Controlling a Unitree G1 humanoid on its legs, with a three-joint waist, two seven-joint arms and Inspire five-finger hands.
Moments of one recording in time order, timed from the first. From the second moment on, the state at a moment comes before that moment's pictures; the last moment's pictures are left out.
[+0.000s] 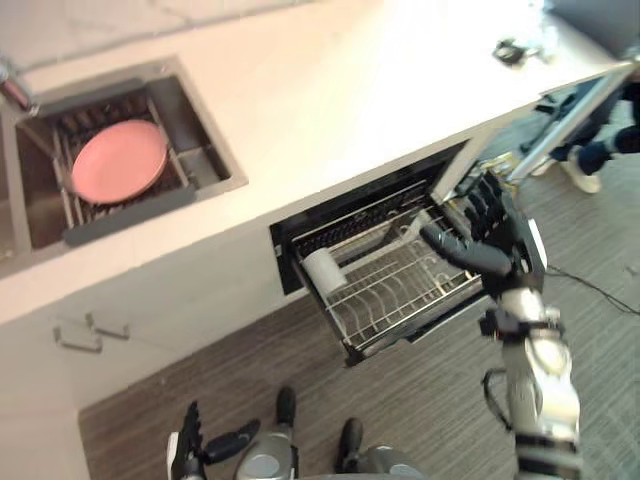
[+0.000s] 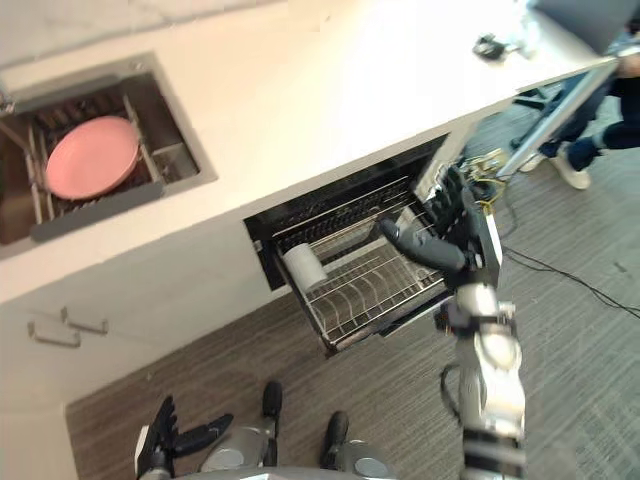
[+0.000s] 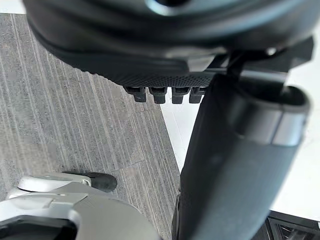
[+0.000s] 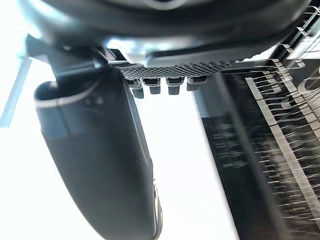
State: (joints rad) left arm 0.40 0.09 0.11 0.72 -0.14 -0.31 0.17; right arm 0.15 -0.06 -0.27 -0.29 0.40 -0.09 0.25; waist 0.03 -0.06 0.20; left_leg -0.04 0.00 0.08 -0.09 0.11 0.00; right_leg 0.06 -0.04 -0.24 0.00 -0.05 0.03
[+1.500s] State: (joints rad) left arm 0.23 0.17 -0.04 0.99 -0.02 -0.17 0.05; right arm 0.17 -0.13 -0.28 -0.32 0.53 -0.18 0.21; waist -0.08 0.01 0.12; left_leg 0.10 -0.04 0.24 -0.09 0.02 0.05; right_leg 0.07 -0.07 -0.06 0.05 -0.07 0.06
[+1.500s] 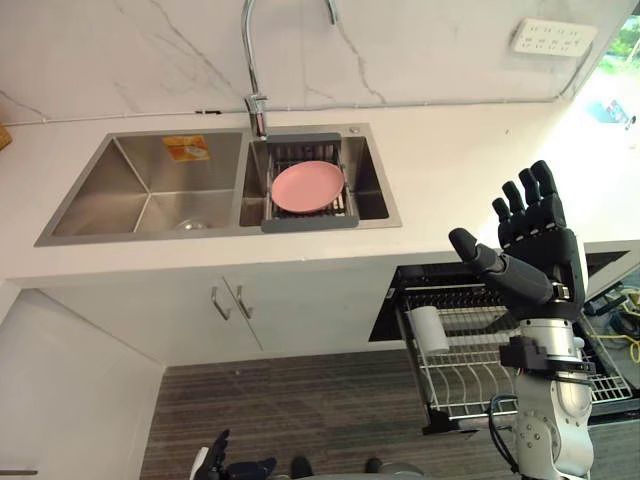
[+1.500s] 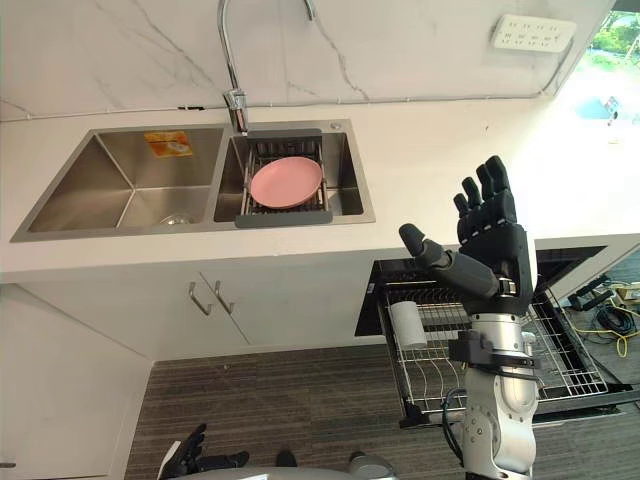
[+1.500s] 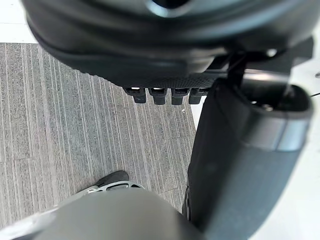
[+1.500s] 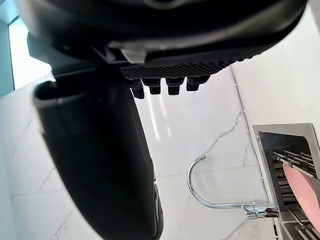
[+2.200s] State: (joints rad) left arm 0.25 0.03 0.36 1.10 -0.45 -0.04 -0.21; right arm 0.17 -0.08 -0.28 -0.29 0.59 -0.18 0.21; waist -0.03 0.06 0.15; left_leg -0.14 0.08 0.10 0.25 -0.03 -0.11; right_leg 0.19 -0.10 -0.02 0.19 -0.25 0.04
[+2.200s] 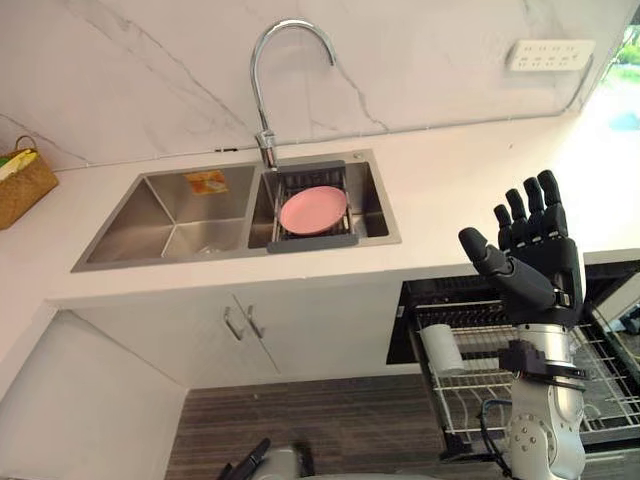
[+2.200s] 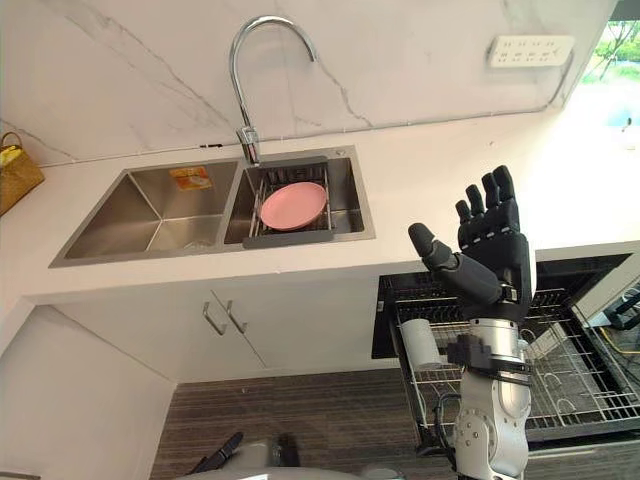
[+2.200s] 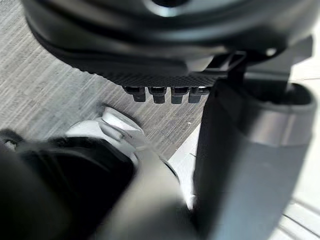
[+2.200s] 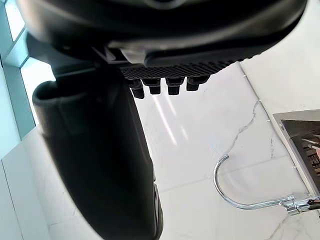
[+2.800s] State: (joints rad) left arm 0.21 0.13 0.24 1.09 -0.41 -0.02 -0.18; right arm 0.07 -0.10 -0.15 -0.30 0.59 -0.21 0.24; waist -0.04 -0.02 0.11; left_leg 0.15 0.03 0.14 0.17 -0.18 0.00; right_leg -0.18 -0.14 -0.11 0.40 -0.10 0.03
